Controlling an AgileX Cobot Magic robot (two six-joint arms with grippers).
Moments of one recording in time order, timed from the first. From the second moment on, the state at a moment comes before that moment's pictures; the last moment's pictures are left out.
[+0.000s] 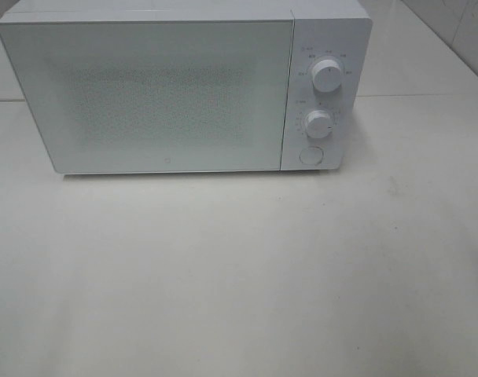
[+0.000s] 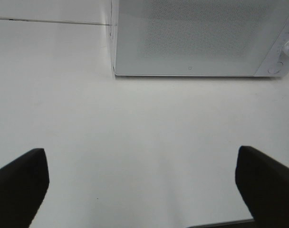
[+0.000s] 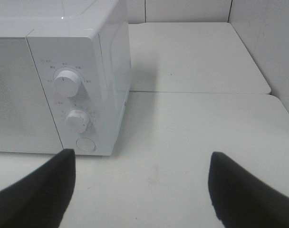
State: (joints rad) left arm -0.06 0.00 -0.52 -0.17 1.07 0.02; right arm 0.08 0.53 -0.36 0.01 0.13 0.06
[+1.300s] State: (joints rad) left arm -0.06 0.00 -0.52 -0.17 1.07 0.02; right arm 0.38 1.42 -0.20 0.38 -1.13 -0.22
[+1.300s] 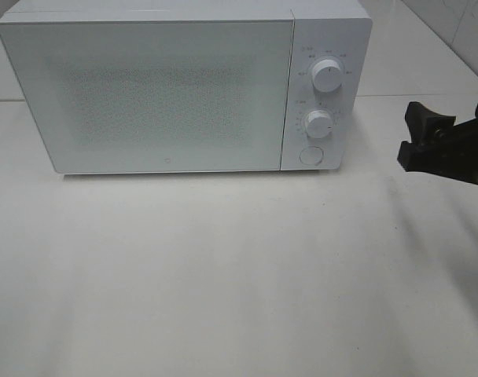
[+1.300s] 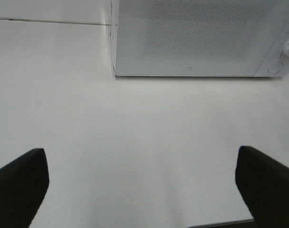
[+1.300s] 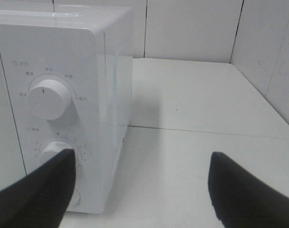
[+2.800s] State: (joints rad) left arm -0.06 0.00 -0.52 -0.17 1.07 0.02; right arm 0.81 1.82 -0.46 0.88 -1.21 -0.31
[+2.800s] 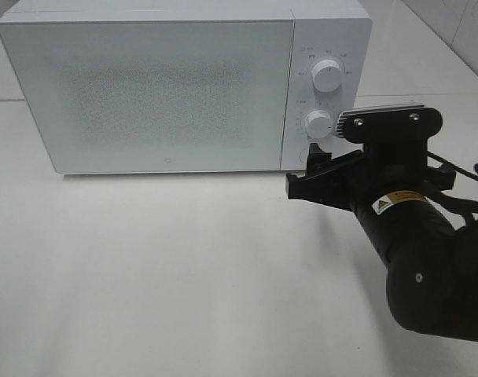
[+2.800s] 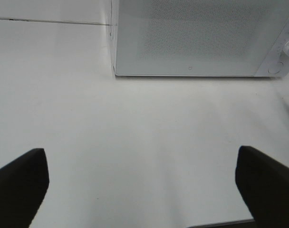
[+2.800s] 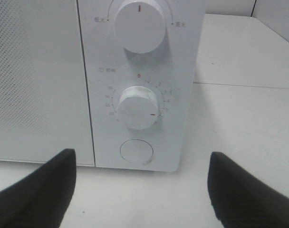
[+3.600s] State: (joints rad) left arm -0.06 0.00 -0.52 -0.17 1.07 0.02; right arm 0.68 1.99 -0.68 0.73 -1.21 -0.39
